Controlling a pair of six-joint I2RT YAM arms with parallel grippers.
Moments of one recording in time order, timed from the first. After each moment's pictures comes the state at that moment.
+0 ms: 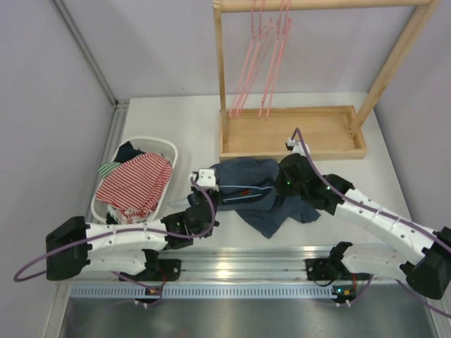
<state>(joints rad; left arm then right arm) -1.23 1.11 0.50 0.46 -1.11 -0.26 0.82 1.07 0.91 -0.60 0.33 0.70</state>
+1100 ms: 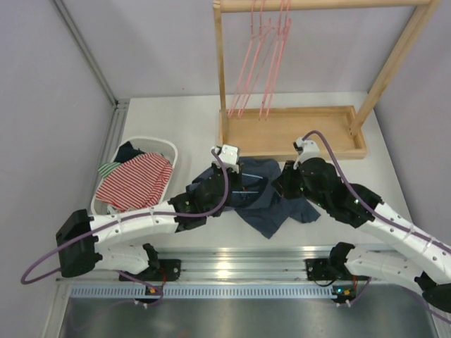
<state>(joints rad) -1.14 1.24 0.82 0.25 -0.72 -0.26 0.89 0.89 0.98 -0.62 0.24 0.62</state>
